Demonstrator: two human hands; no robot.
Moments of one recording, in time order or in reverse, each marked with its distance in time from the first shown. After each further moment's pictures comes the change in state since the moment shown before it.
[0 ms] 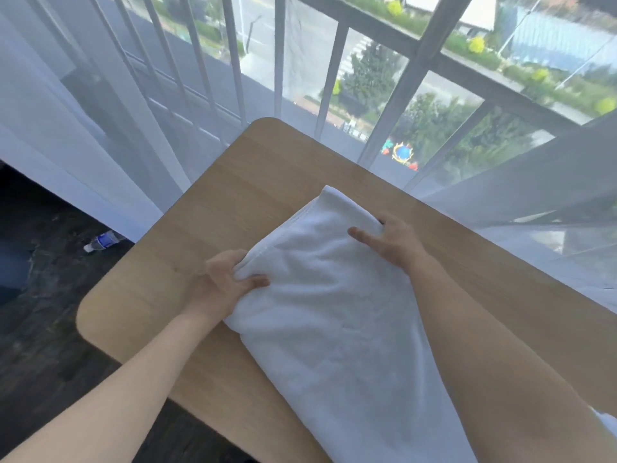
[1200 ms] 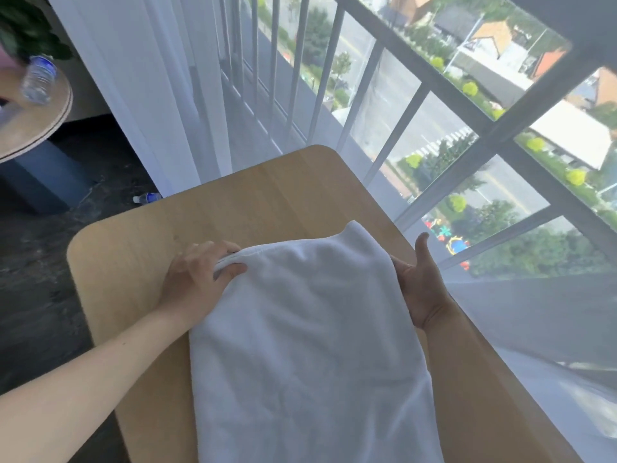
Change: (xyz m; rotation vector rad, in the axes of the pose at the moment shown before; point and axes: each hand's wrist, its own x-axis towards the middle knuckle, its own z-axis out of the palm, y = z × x) left_hand -0.020 -0.001 0.039 0.165 0.526 -0.016; right_hand 0.067 0.007 -0.029 1.038 -0.877 0.050
